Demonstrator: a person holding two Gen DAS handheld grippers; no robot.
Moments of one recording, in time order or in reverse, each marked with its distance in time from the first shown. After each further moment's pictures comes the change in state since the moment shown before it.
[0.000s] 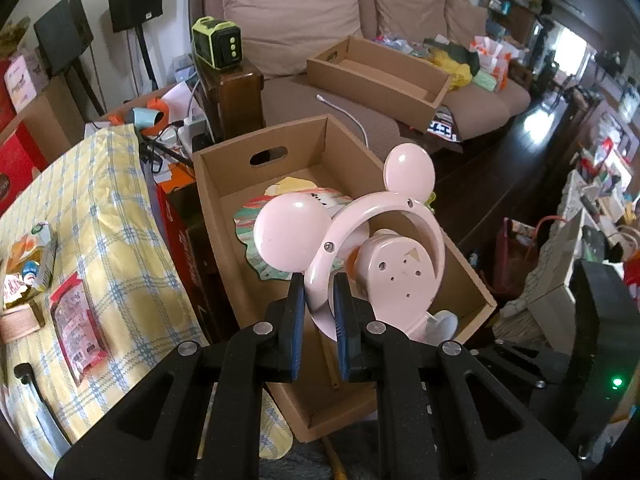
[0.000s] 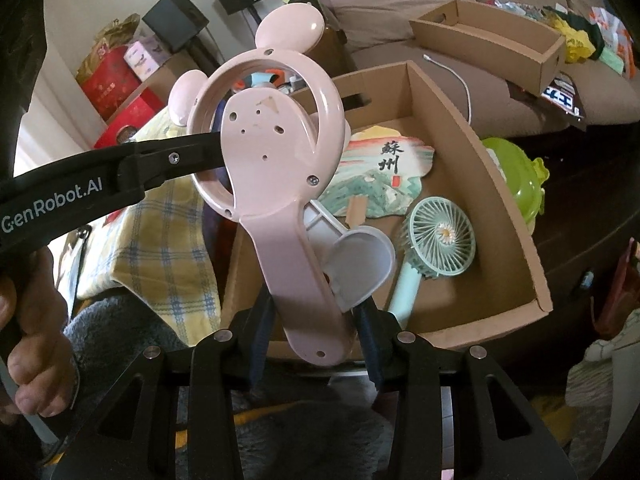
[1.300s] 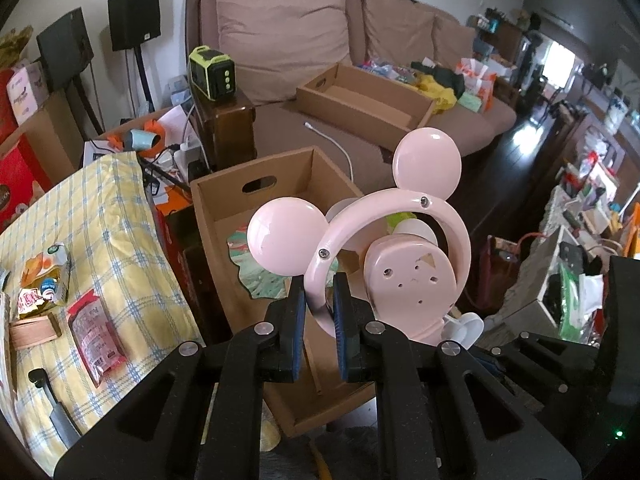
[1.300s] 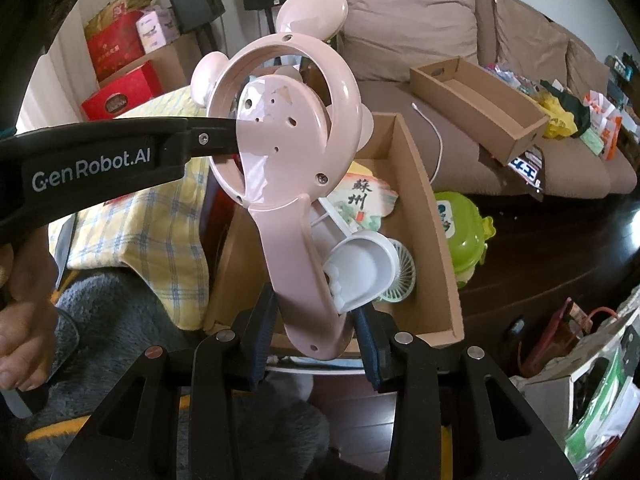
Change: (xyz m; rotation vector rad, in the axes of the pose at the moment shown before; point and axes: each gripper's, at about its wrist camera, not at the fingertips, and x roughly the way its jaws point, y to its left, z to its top) left arm -0.038 -0.009 0.008 0.005 -0.069 -0.035; right arm -0.049 0.038 0.011 -0.200 -0.023 -0.213
